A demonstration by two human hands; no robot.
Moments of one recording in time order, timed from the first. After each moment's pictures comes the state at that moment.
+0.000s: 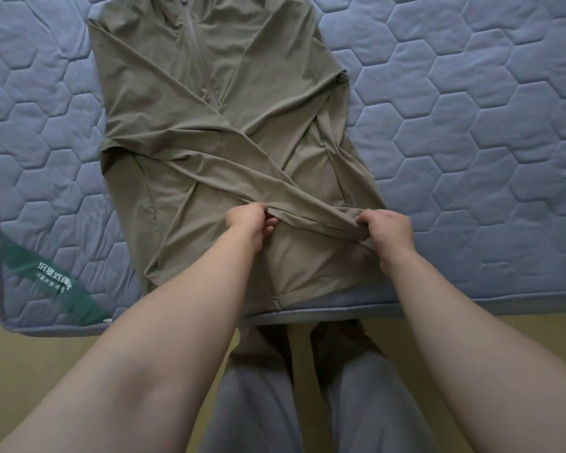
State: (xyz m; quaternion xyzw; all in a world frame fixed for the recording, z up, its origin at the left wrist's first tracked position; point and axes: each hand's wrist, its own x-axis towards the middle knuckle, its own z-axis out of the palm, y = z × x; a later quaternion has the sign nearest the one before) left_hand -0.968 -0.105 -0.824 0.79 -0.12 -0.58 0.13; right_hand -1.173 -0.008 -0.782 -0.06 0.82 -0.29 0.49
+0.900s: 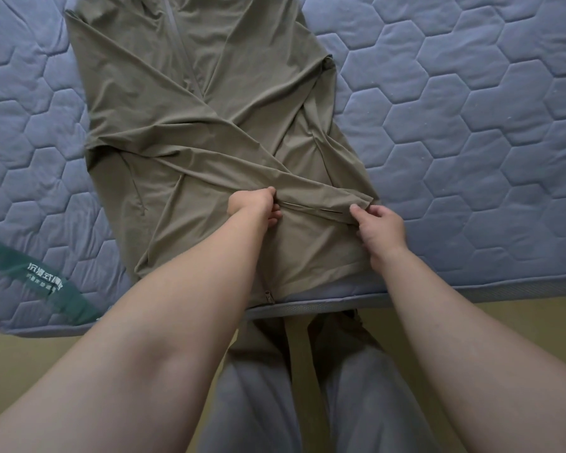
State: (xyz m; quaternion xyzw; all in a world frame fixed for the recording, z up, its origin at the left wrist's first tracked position) left_hand -1.000 -0.110 -0.832 0.82 -0.18 -0.54 0.07; right_hand -1.173 0.013 -0.806 -0.03 0.80 -0.32 0.50
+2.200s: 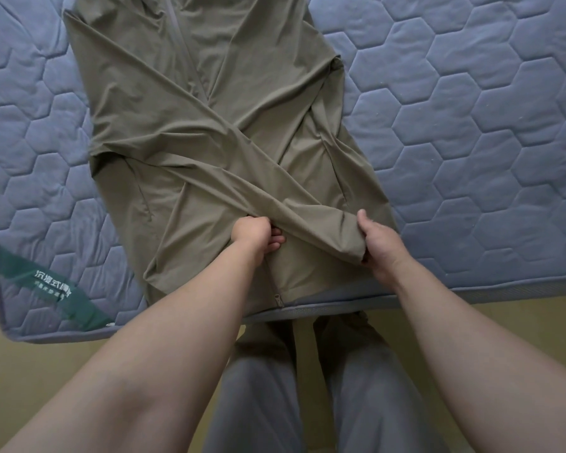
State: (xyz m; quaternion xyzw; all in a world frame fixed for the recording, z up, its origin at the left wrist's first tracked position) left_hand -0.967 -0.080 -0.833 0.79 -0.19 -0.58 0.02; right_hand -1.165 0.020 -0.814 0.08 0.72 -0.28 0.63
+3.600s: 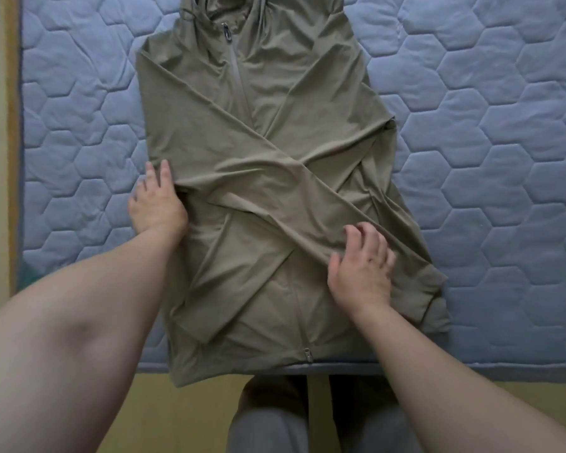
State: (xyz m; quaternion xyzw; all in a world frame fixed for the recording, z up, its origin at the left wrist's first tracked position) left_hand -0.777 -0.248 -0.817 0.75 -0.64 -0.05 -0.18; right_hand -1.068 -0.051 -0.809 -0.49 0.84 -0.06 0.22
